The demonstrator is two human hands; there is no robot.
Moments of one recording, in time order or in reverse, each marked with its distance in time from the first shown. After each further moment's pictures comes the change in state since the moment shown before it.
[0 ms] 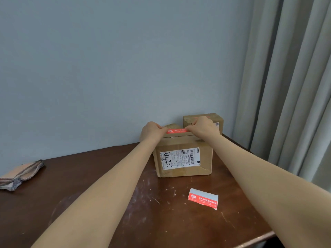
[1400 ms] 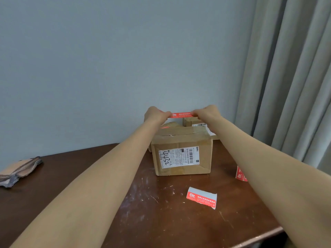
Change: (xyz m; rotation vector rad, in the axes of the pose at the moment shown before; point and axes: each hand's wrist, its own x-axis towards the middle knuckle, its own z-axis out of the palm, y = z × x) left_hand 0.017 0.039 -0.010 -0.195 -0.044 -0.017; right_hand 0.023 -0.006 -0.021 0.458 0.021 0.133
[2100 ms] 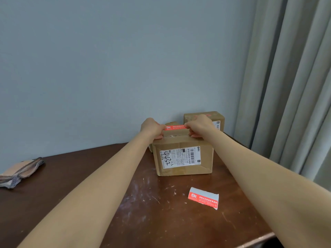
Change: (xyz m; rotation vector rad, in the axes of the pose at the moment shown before) left_hand -0.008 -0.034 0.000 -0.104 -0.048 -0.106; right_hand -0.006 0.019 0.029 -0.111 -0.105 0.026
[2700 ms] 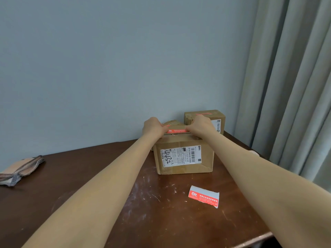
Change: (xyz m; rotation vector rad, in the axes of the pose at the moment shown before) left_hand -0.004 -0.003 0.005 0.416 0.074 0.119; right_hand 0.001 0.005 0.006 -0.385 0.037 -0.113
